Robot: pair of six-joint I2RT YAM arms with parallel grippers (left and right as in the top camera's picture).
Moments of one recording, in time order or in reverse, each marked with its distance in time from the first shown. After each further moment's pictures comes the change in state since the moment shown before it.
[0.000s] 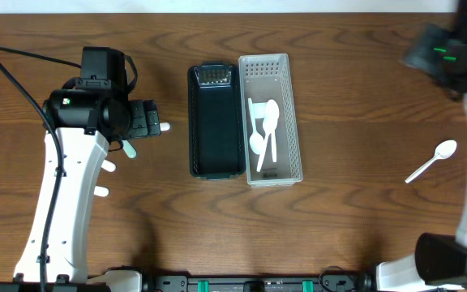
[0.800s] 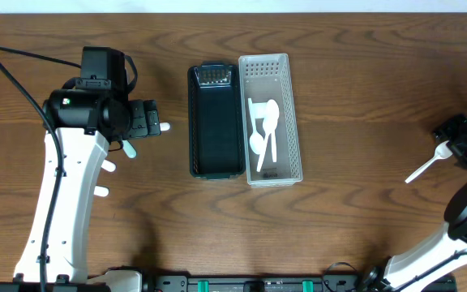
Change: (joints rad) left arm 0.000 0.000 0.000 0.000 0.000 0.000; right arm -0.413 0.286 -0.584 0.365 -0.116 -0.031
